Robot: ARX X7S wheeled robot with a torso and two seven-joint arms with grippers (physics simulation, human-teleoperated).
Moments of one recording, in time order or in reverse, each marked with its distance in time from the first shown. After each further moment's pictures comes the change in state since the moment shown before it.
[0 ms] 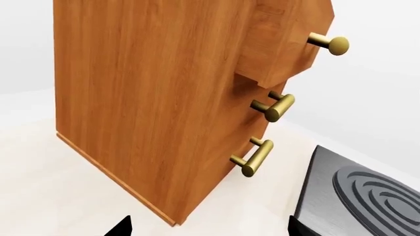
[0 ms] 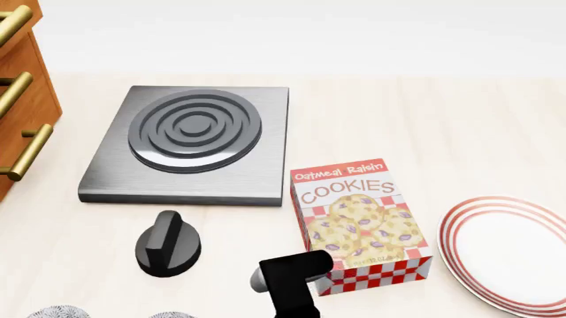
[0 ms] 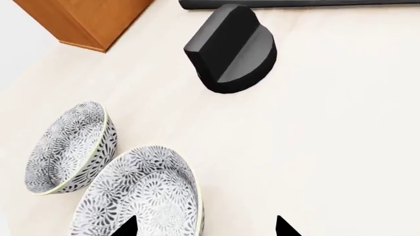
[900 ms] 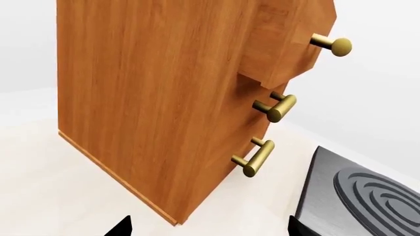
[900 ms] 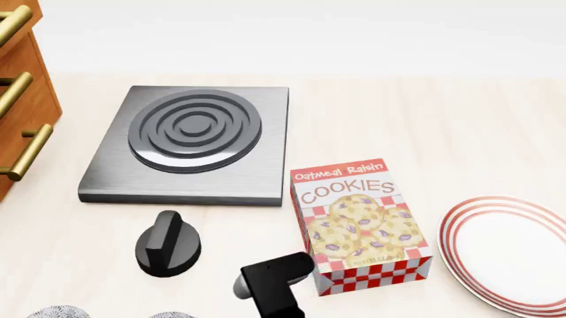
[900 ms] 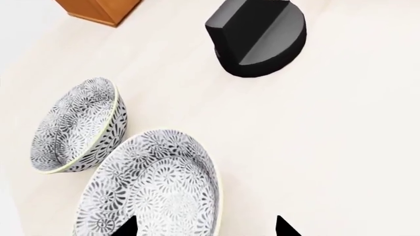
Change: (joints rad) left arm 0.009 -0.011 0.004 0.002 -0.023 0.009 -0.016; right arm 0.045 -0.002 -0.089 0.050 -0.012 -0.002 -0.051
